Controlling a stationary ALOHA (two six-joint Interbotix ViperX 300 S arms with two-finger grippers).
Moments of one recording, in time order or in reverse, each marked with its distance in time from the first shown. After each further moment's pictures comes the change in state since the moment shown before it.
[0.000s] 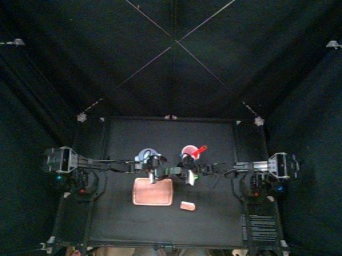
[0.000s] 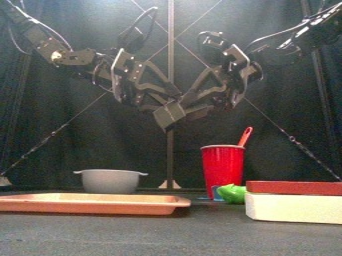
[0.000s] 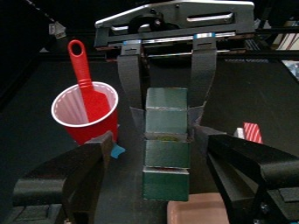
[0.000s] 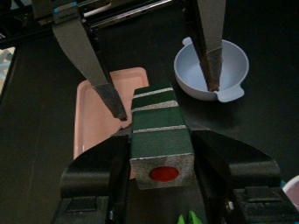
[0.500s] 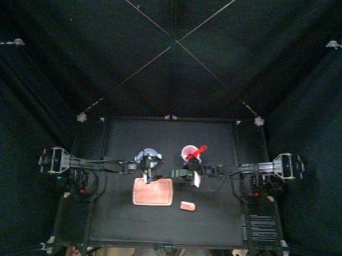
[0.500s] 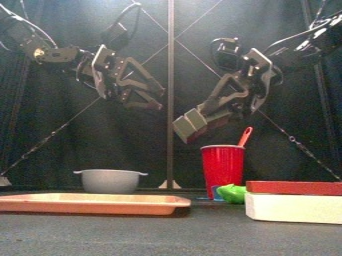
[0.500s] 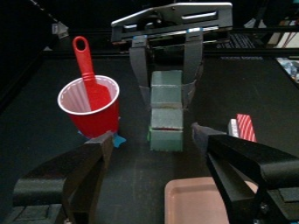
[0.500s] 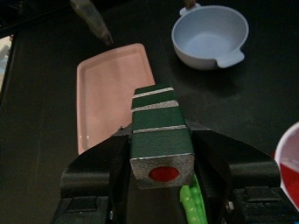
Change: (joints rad) left arm 0.000 -0.107 0.103 0.000 -0.002 0.003; right arm 0.049 -0.080 0.126 0.075 0.018 0.008
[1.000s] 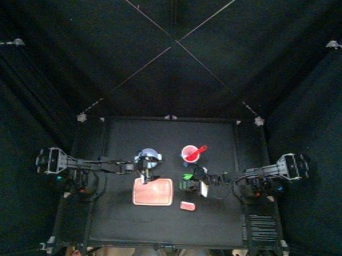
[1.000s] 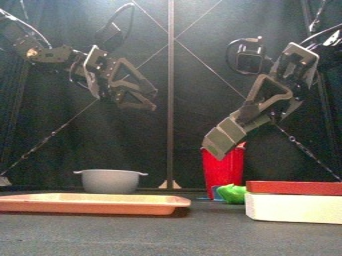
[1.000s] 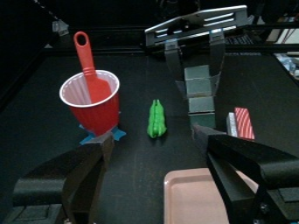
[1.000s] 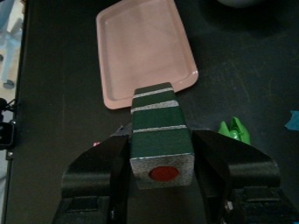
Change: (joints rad) left arm 0.009 -0.028 0.037 0.003 -0.002 0.002; right arm 0.110 -0.037 0.101 0.121 0.037 -0.003
